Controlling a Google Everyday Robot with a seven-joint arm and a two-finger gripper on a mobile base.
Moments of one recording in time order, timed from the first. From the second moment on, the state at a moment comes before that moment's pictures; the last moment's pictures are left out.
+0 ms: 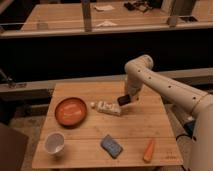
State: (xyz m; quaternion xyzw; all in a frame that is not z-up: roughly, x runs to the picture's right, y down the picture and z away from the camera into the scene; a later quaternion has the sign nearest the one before) arm 0.148 0.043 0.835 -0.26 -0.08 -0.22 0.94
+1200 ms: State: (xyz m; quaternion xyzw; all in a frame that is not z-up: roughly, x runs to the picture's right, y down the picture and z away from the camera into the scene) arm 0.097 0.036 0.788 -0.22 -0.11 -0.28 0.93
